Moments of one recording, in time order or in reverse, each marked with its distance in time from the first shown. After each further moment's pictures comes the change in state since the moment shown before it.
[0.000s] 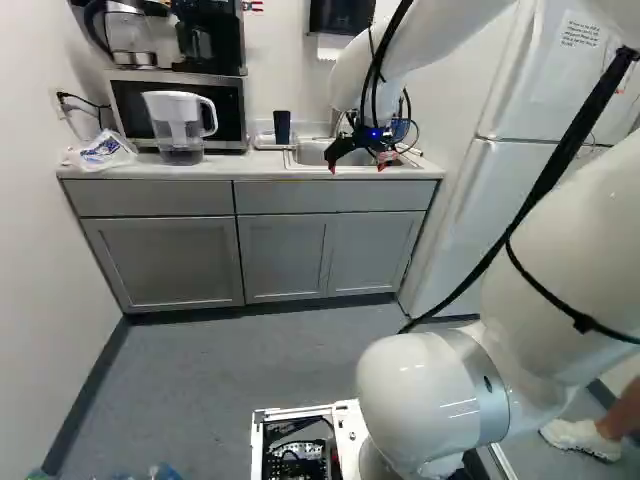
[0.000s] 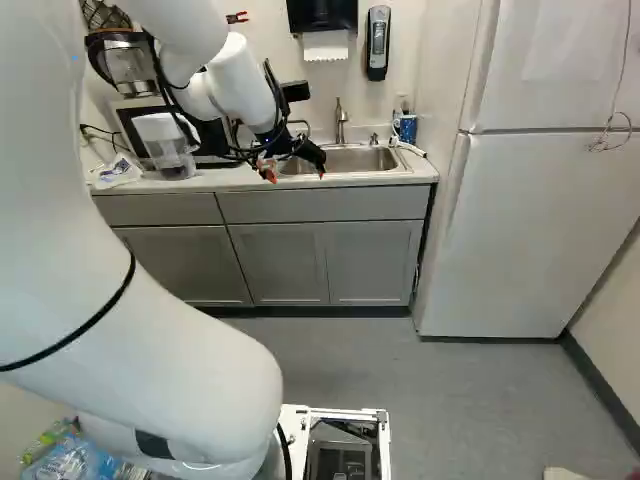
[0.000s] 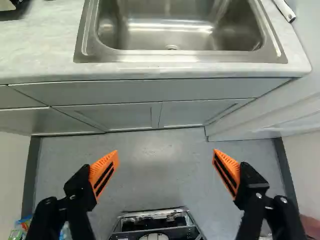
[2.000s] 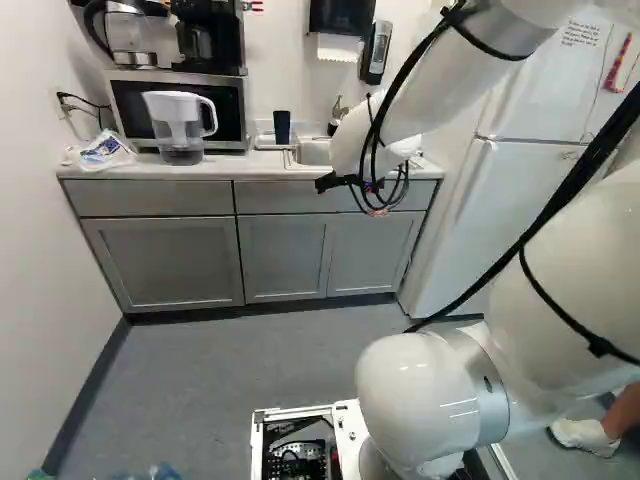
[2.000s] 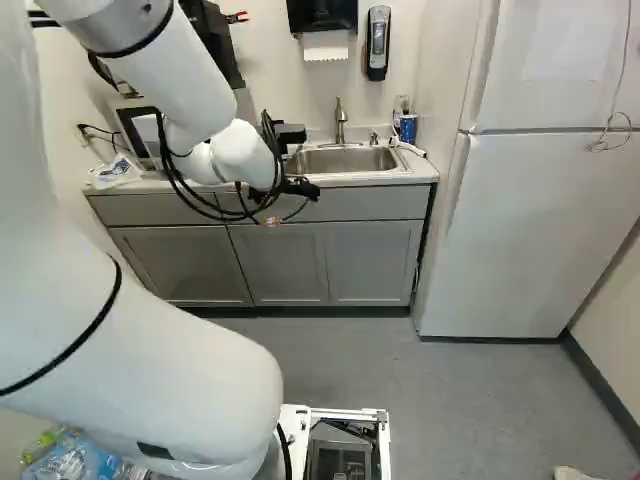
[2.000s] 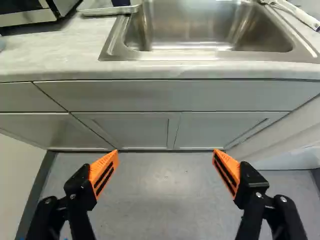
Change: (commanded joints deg) arm -0.6 3.9 21.5 6.6 33.9 -6.1
